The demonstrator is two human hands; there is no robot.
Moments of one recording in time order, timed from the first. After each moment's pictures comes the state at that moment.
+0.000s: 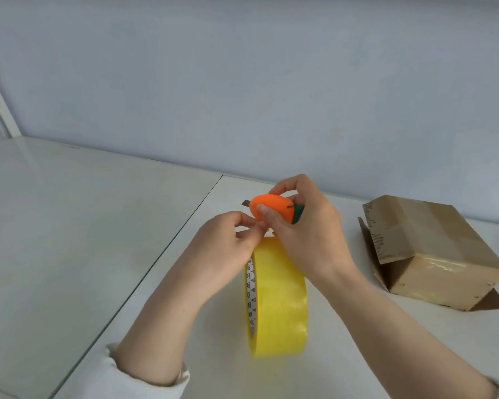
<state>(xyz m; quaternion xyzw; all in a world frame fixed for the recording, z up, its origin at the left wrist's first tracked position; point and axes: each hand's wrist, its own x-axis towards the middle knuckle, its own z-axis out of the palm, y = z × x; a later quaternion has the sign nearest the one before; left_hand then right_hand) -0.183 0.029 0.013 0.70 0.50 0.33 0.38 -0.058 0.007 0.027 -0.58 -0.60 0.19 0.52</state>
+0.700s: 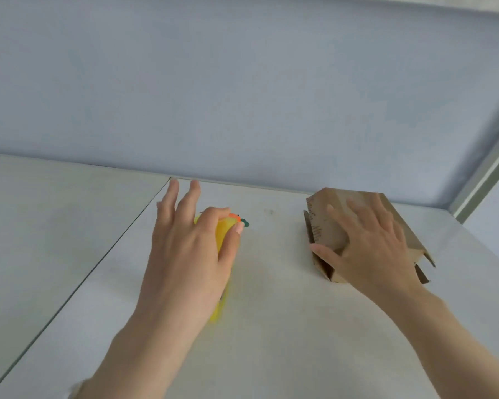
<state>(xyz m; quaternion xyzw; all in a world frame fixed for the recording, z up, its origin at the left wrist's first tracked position) -0.142 0.010 0.003 0.78 0.48 0.39 0.03 0.083 -0.035 -0.009 -0.79 -0.58 -0.13 0.14</state>
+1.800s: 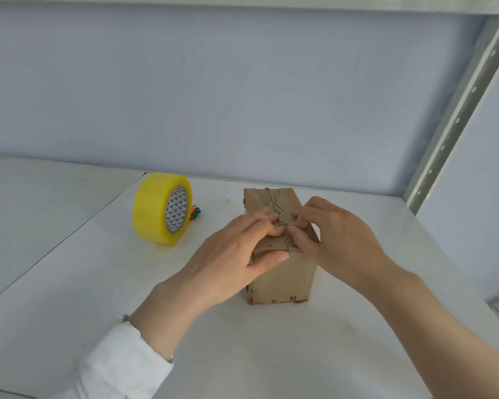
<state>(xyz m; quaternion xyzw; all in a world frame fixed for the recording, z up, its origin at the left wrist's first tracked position) -0.019 -0.062 -0.002 0.92 0.31 0.22 0.13 0.152 -0.115 0.017 -0.67 -0.69 -0.04 0.27</state>
